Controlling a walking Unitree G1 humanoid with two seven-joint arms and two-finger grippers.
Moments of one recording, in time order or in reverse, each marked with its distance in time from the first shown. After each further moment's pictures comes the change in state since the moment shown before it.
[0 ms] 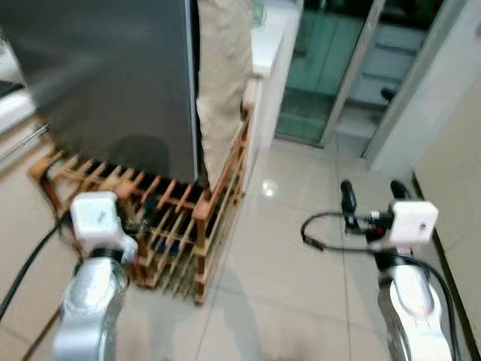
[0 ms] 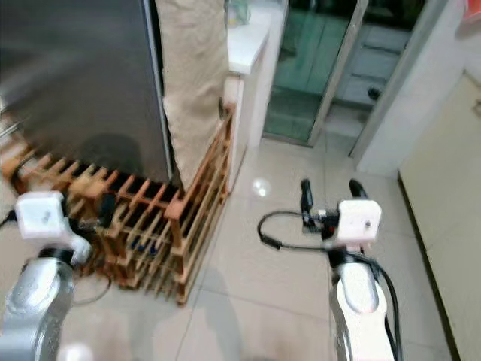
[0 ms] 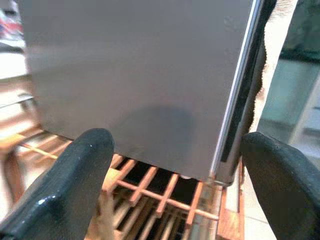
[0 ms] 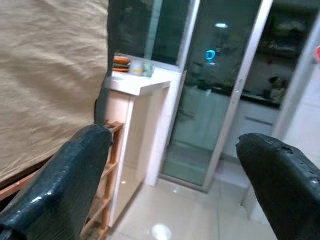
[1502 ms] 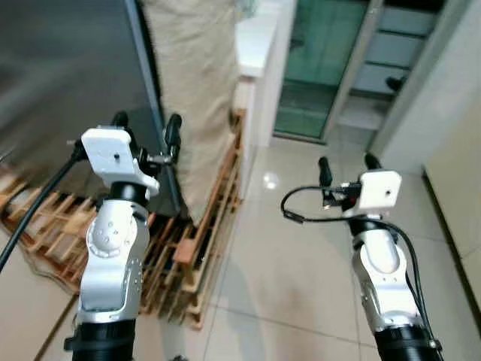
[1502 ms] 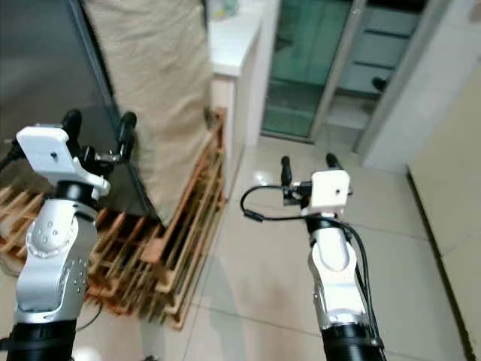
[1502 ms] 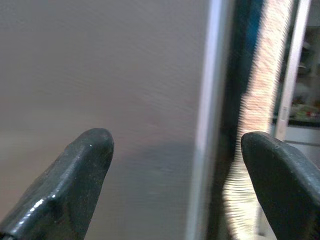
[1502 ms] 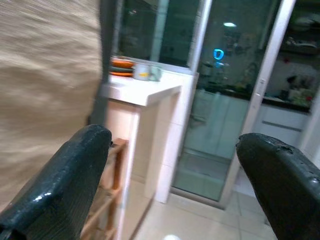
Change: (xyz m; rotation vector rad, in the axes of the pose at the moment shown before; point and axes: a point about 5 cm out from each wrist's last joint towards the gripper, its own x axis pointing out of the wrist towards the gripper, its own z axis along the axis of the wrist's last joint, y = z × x) left arm 0.041 -0.025 0.062 -0.045 -0.294 -0.123; right arm 0.041 0.031 -0.004 0.032 -0.045 0.064
